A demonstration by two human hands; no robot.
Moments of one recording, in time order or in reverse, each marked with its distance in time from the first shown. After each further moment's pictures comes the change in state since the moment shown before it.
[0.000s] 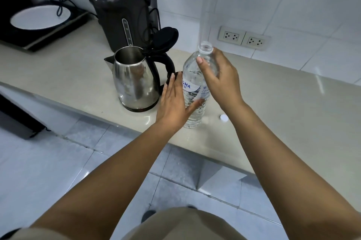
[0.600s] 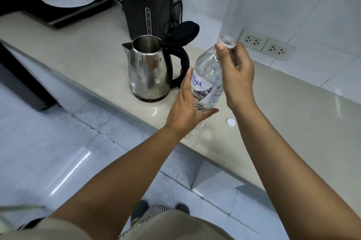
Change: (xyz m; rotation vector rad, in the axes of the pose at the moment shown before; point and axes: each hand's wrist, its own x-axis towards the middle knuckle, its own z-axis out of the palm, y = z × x) left_hand -0.025 0.017 0.006 -0.252 0.207 -0.008; right_hand 0.004 -0.026 0.003 0.495 0.033 0.100
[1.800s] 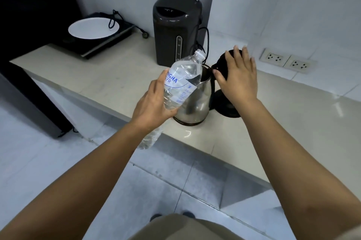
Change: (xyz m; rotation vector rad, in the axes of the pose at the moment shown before) left_hand 0.060 -0.124 -0.219 0.357 -0.169 -0.050; right_hand 0.047 0.031 0.131 -1.241 -0.061 -0.238
